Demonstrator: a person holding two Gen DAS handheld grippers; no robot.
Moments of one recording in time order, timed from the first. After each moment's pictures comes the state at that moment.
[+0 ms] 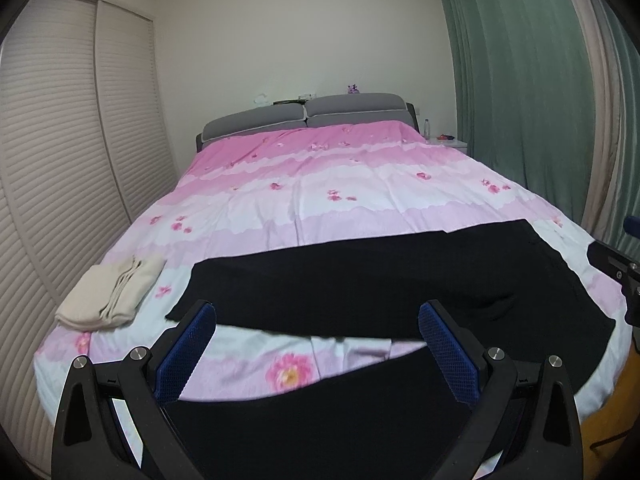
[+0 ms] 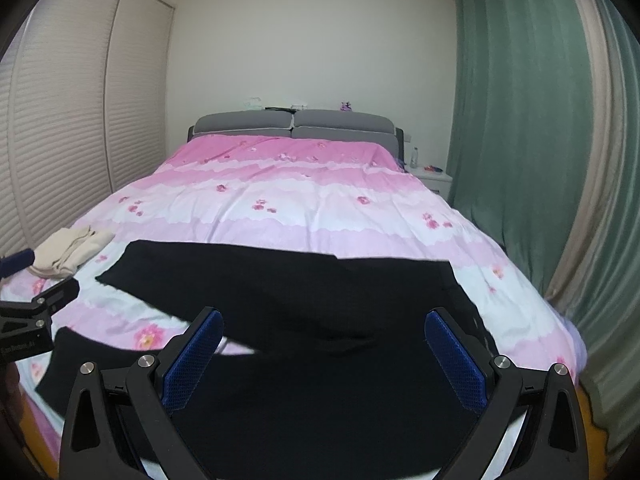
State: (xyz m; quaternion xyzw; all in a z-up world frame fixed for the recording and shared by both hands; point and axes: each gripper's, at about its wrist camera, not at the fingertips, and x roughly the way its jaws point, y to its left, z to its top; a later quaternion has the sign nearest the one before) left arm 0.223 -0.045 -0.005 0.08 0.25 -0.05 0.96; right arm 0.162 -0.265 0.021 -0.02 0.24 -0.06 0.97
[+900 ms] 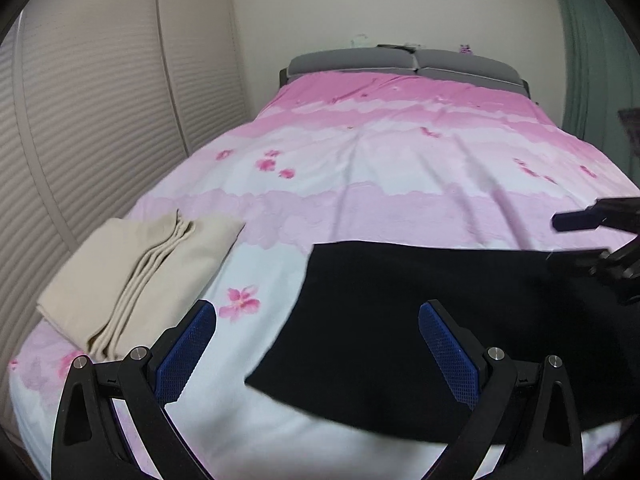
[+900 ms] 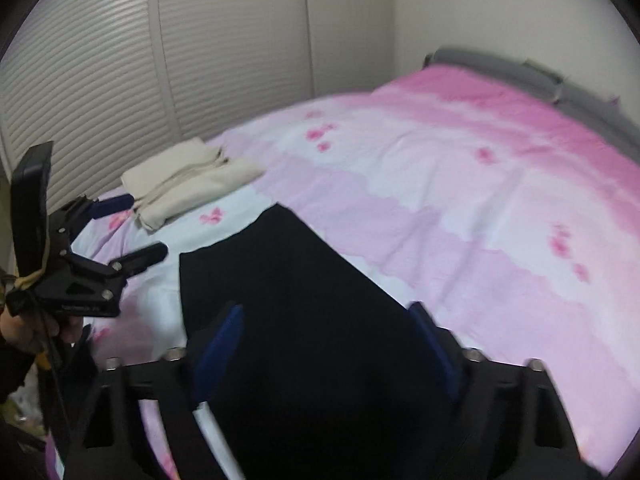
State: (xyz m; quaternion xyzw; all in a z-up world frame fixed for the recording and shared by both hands) left arm 0.498 0.202 -0.133 0.03 0.32 0.10 0.94; right arm 0.580 -0.026 -0.107 -0.11 0.36 0.37 0.85
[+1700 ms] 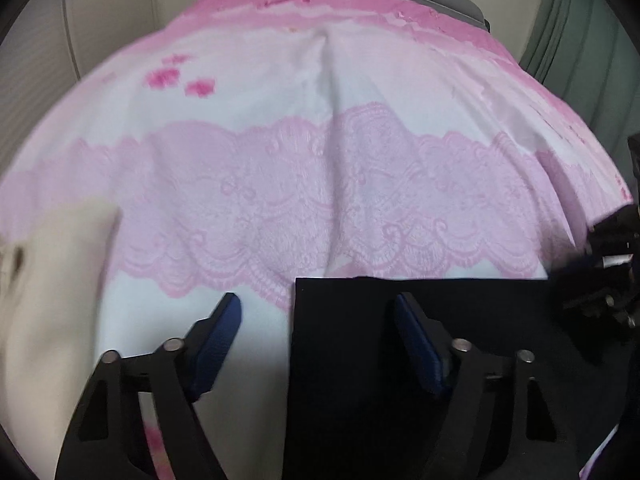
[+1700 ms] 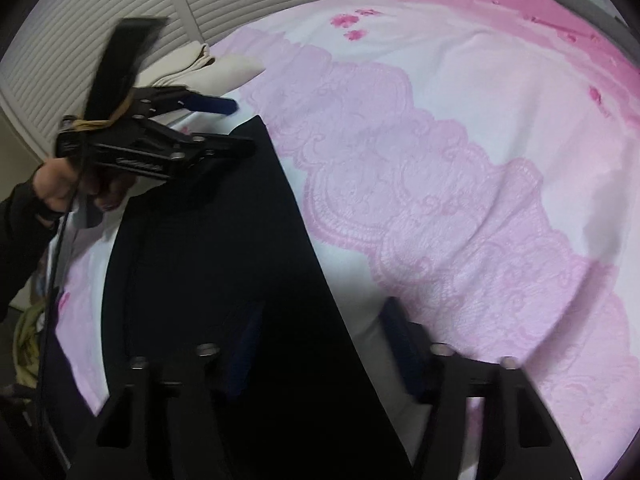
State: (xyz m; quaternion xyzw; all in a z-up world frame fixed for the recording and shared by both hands) left arm 0.676 0.263 -0.220 -0.02 0.48 -0.07 0.87; right arm 0.694 0.026 -0.197 -0.17 0.50 0.45 0.72
